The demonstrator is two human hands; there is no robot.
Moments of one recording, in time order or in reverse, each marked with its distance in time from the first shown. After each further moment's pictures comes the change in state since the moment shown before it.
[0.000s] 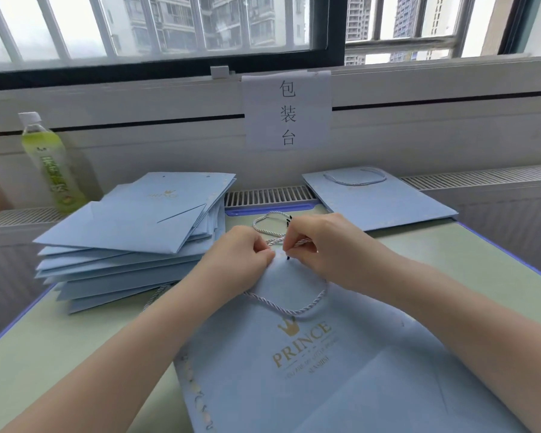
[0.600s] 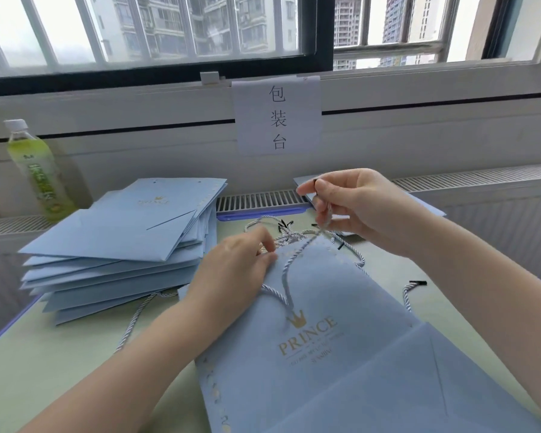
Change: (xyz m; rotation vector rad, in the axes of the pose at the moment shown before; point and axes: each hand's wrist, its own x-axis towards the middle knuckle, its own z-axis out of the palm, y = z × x) left_hand -0.009 0.001 0.012 0.055 0.186 0.233; right_hand 0.006 0.014 -0.054 0.991 0.042 0.441
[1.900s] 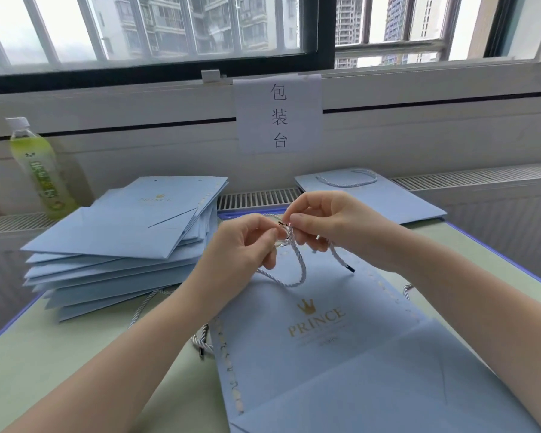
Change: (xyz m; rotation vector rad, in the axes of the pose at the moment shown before) left_hand 0.006 0.003 -0.006 -0.680 -0.029 0.047; right_hand -0.004 0.012 0.021 -0.292 -0.103 -0.058
